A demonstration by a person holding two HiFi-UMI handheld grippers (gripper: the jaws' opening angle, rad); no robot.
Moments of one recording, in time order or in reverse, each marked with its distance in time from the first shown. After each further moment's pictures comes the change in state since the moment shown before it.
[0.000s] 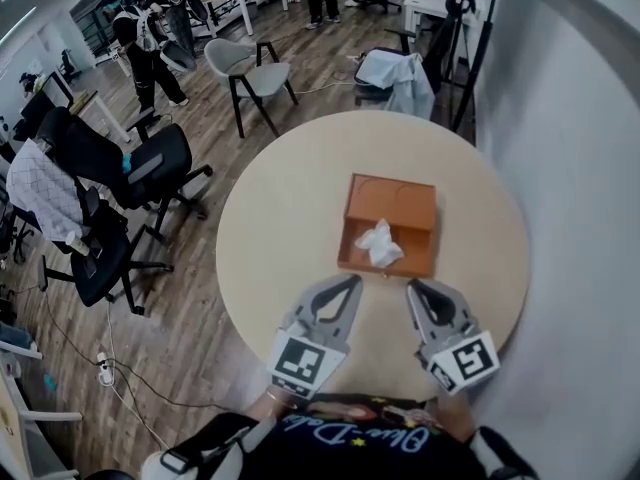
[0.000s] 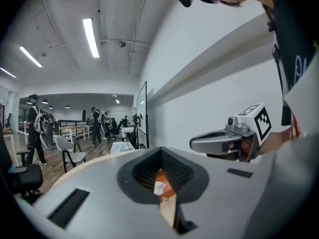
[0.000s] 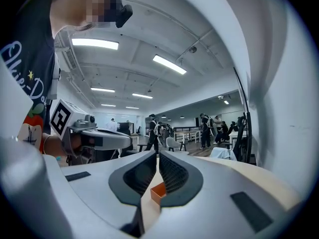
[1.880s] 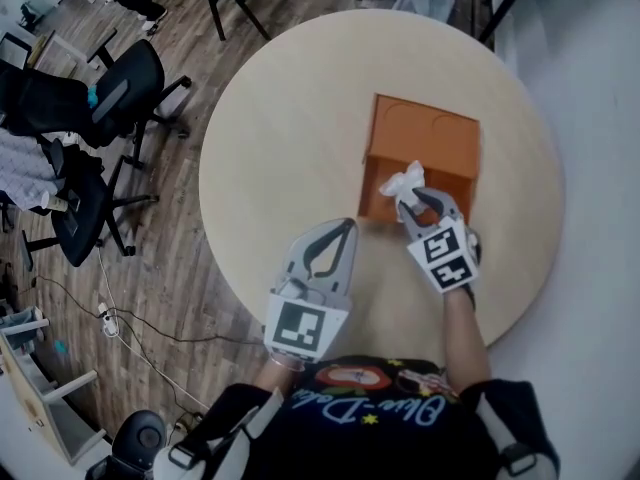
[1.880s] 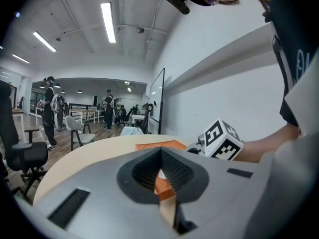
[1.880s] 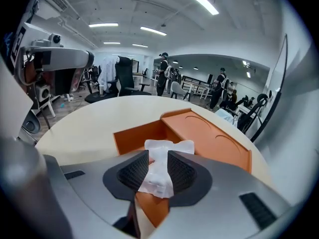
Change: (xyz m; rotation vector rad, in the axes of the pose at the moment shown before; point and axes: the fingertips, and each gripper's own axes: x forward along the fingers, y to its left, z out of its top) left arm 0.041 0.095 -0.088 -0.172 0.086 0.091; right arm 0.158 -0.070 -0.188 -0.182 0.715 -0.010
